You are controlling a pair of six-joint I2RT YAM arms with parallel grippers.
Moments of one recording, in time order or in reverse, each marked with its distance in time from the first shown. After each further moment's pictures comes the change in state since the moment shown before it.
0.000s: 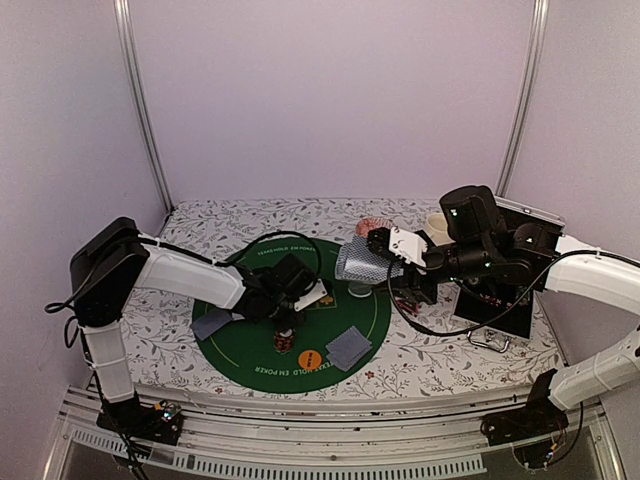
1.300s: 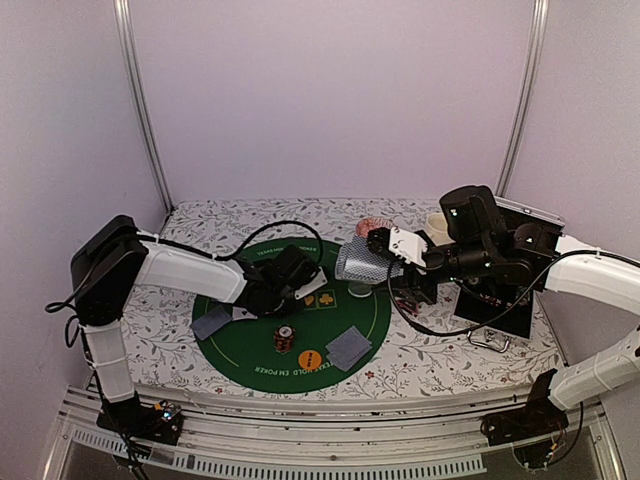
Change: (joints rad) left arm 0.020 0.005 0.055 0.019 -0.163 0.081; right arm 0.000 0.000 0.000 0.000 0.000 0.000
